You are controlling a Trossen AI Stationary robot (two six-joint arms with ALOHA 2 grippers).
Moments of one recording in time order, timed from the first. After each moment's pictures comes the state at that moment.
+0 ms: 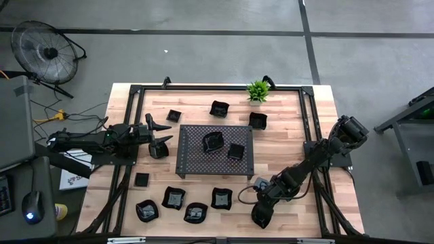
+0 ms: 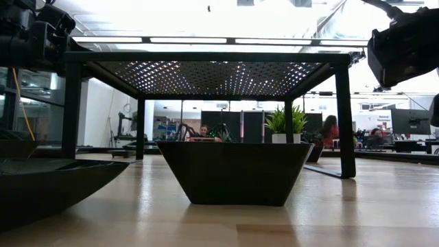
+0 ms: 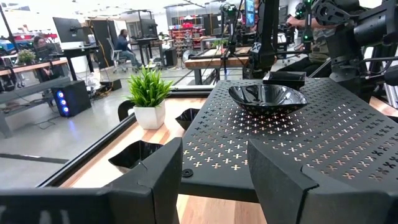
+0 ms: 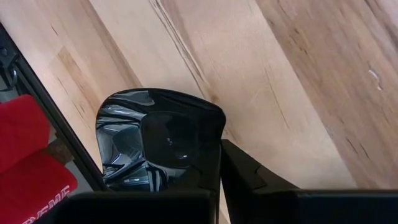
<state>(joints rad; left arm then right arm) -0.01 0.04 0.01 0.05 -0.24 0.08 0.63 1.67 0.90 -0.38 -0.13 1.26</state>
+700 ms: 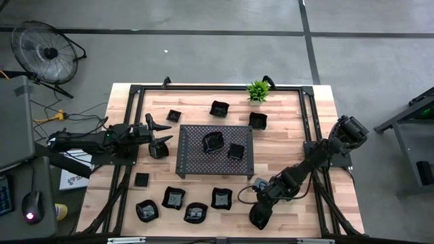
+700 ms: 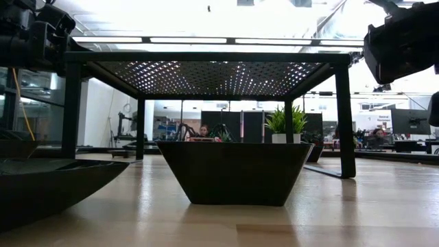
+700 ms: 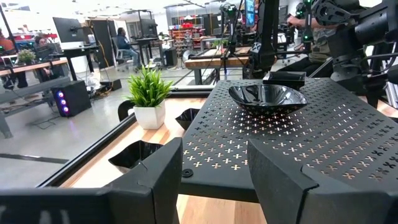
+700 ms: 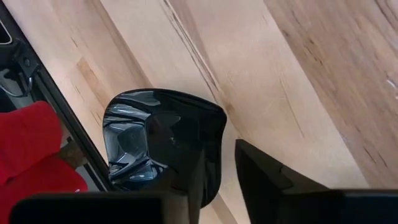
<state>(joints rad) -0.01 0.04 0.01 0.05 -0.24 0.08 0.63 1.67 0.90 -0.34 -0.12 1.28</state>
